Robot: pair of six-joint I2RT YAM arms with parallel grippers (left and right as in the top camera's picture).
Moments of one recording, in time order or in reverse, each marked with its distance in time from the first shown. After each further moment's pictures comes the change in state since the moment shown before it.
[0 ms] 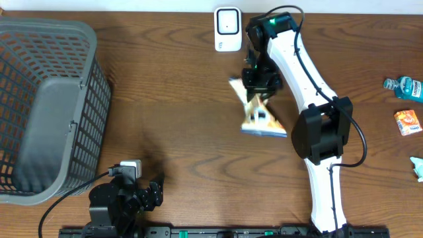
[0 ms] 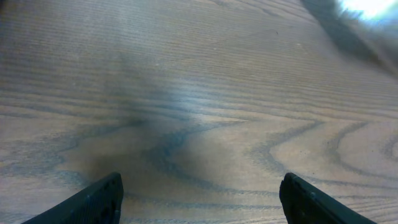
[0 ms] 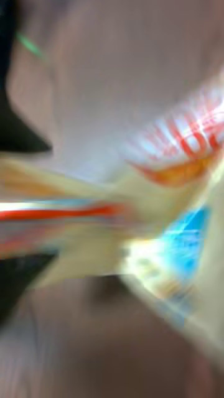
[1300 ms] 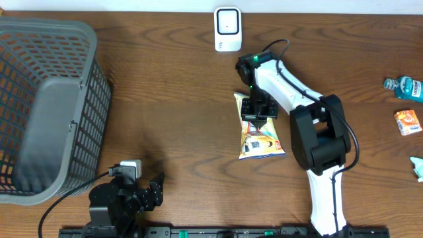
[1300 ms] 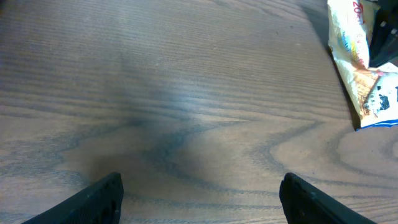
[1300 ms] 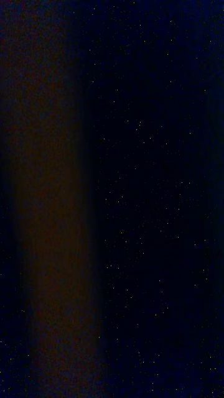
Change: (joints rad) left arm 0.000 0.000 0.000 0.000 0.000 0.000; right arm 0.062 -0.105 -0.520 0.285 0.107 0.297
